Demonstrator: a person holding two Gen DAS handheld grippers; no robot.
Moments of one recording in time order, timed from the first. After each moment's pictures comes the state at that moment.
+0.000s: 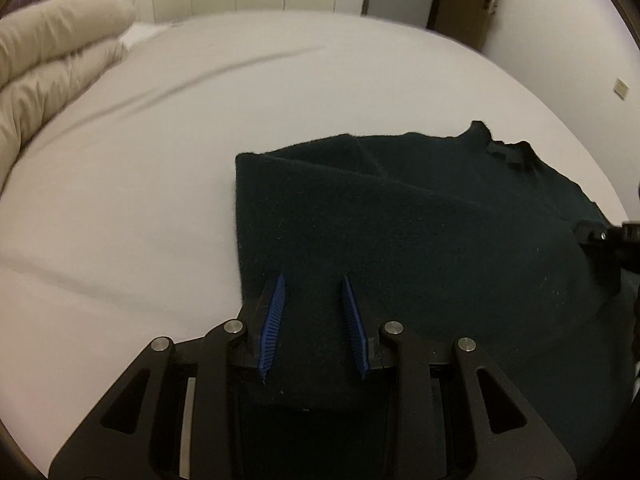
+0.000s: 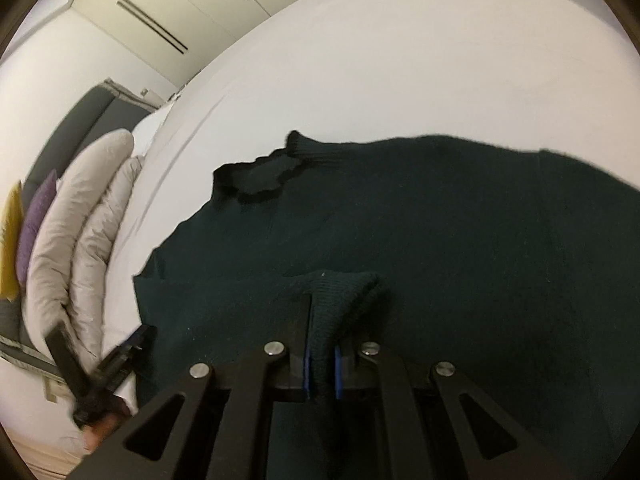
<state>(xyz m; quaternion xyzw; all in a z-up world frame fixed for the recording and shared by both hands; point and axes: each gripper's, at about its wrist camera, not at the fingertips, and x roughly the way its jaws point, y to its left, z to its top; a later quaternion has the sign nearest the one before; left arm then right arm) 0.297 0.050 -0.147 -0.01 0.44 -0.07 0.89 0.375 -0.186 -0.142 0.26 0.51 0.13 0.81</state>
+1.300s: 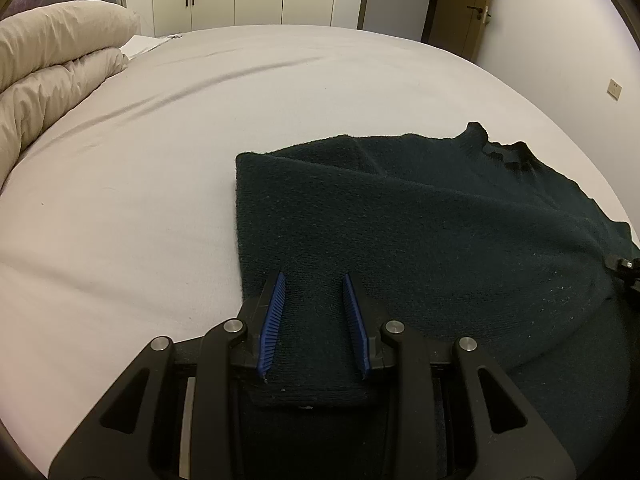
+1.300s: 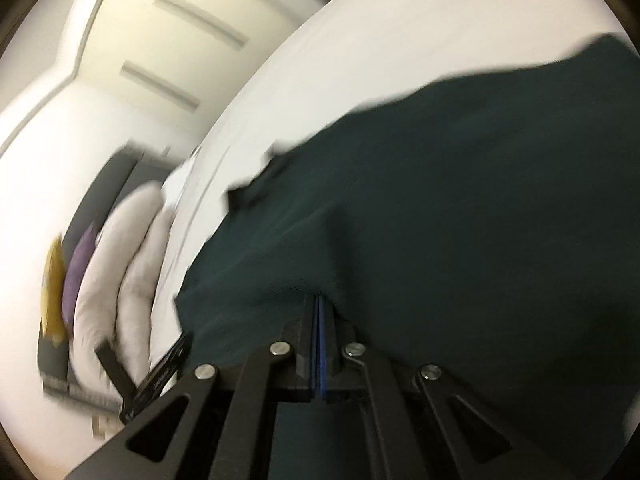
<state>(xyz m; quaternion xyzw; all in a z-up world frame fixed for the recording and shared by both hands) 0.288 0.055 -0.154 -0.01 0.43 -0.07 0.90 0.287 -0.275 -0.150 0.36 0.42 0.05 0.83</state>
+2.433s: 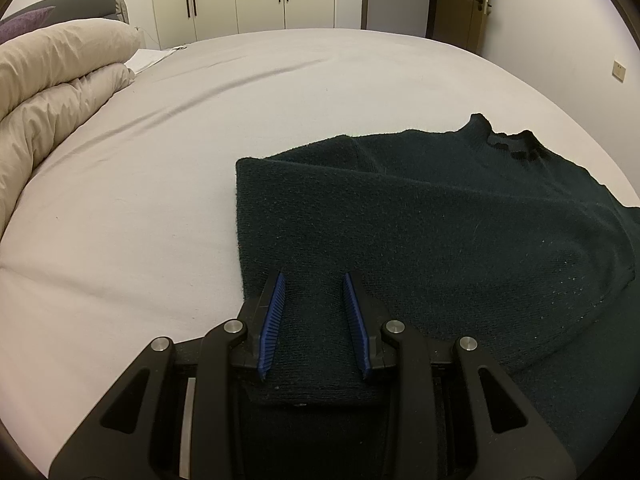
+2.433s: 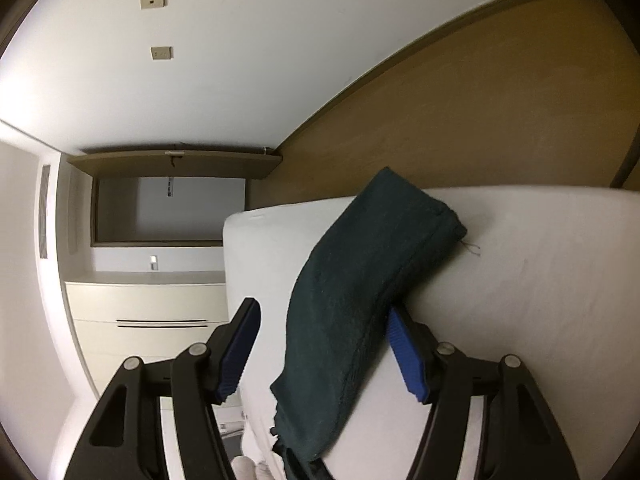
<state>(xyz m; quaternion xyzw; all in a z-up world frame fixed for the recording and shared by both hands) 0.285 0.039 -0.152 0.02 0.42 -0.05 0.90 0.045 -0.588 -0.158 0.69 0.16 -0.16 0.69</state>
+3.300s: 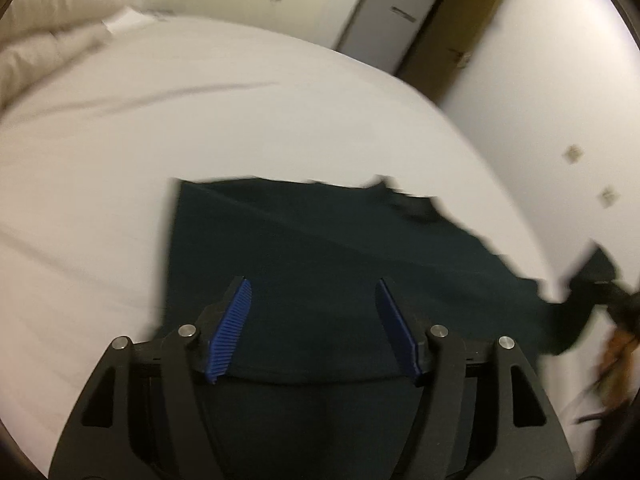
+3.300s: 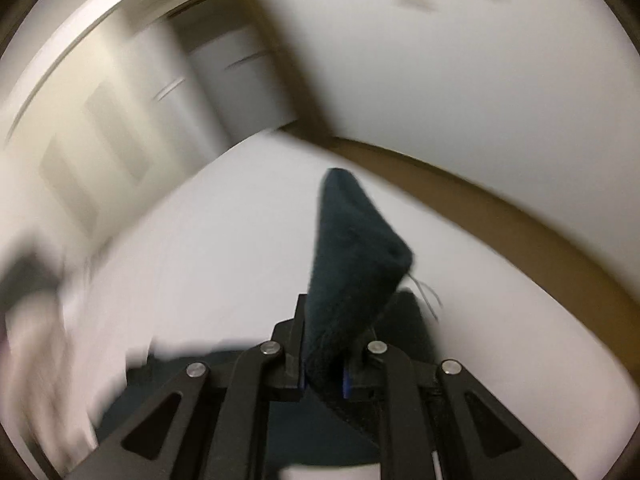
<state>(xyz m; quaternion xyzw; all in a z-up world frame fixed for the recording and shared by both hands) 0.272 0.025 -0.089 -0.16 0.43 -0.16 0.87 0.254 -0.322 -0.010 0.14 0.30 -0.10 0.94</state>
